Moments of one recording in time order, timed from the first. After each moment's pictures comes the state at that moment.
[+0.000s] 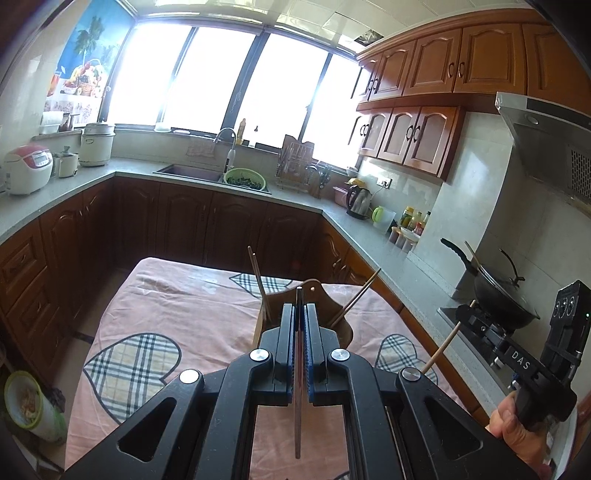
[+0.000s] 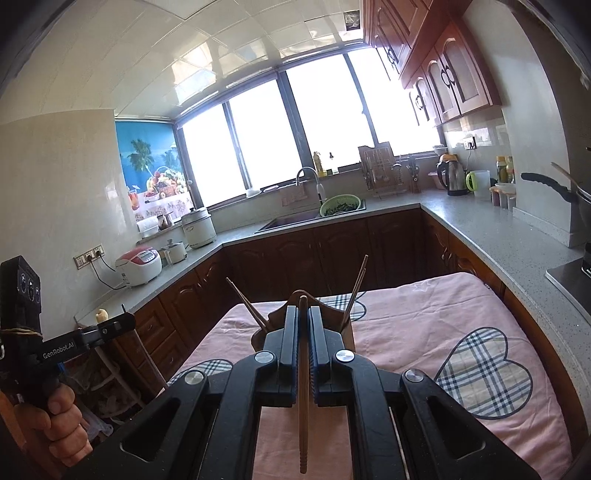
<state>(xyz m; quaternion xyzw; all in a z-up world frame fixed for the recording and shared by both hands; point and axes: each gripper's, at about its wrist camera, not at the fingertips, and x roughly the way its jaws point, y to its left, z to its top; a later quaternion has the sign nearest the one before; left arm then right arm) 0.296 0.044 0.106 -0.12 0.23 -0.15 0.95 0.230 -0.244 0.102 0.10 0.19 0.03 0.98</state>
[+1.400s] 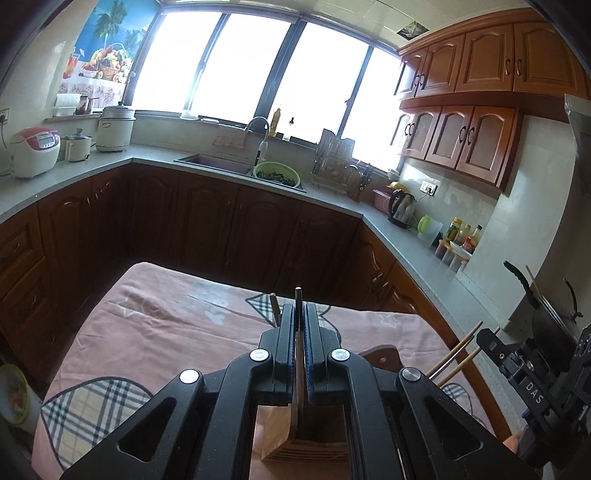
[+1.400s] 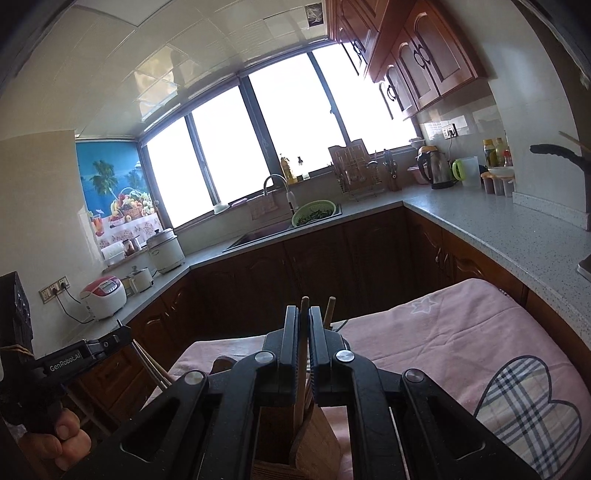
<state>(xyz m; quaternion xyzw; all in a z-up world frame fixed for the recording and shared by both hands) 0.516 -0.020 0.013 -0.14 0.24 -0.09 0.95 0.368 -0.287 0.045 0.14 0.18 -0.02 0.97</state>
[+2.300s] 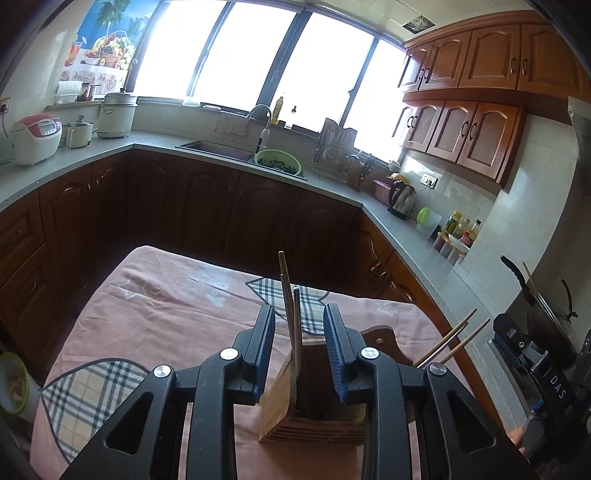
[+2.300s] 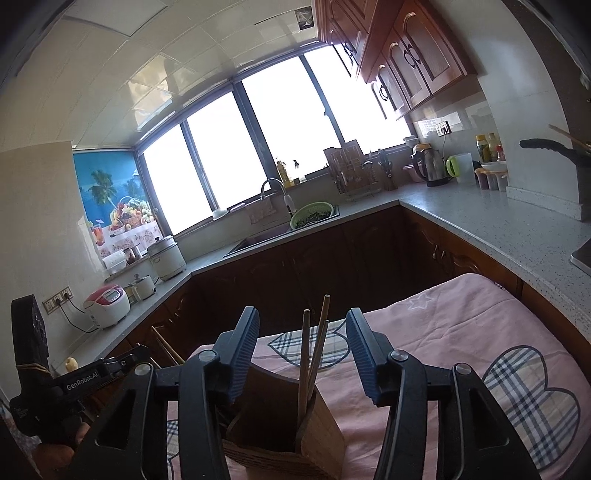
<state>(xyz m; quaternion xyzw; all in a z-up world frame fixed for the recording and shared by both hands) 0.490 0.005 0.024 -0.15 0.26 -0.09 0.95 0.350 -0.290 0.055 0.16 0.17 -0.03 0.97</state>
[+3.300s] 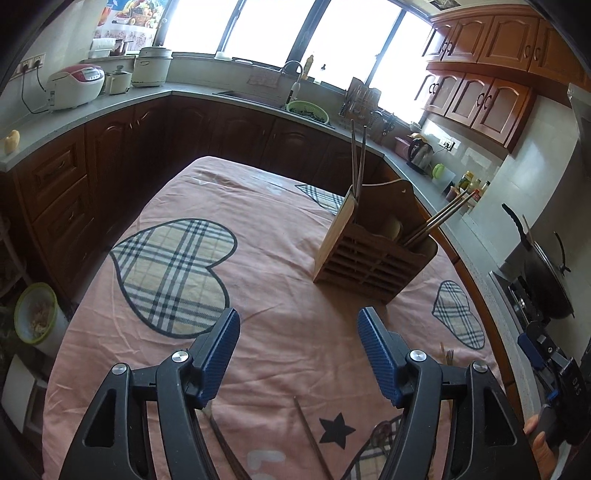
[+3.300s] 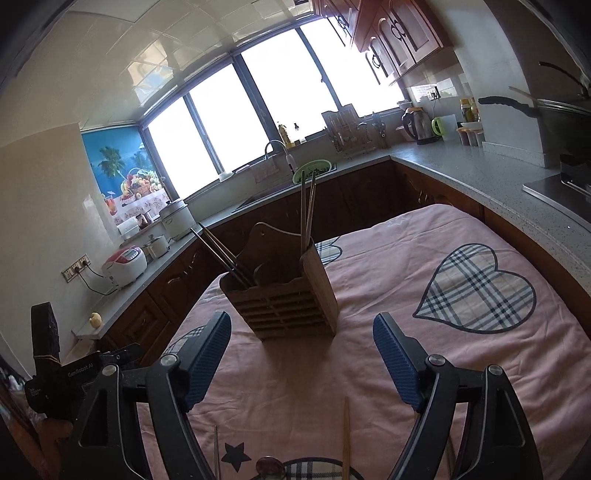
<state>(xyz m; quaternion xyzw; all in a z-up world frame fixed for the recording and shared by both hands) 0.287 0.058 0.008 -0.17 0.35 -0.07 0.92 0.190 -0.267 0.021 0.17 0.24 -0.01 0.95</state>
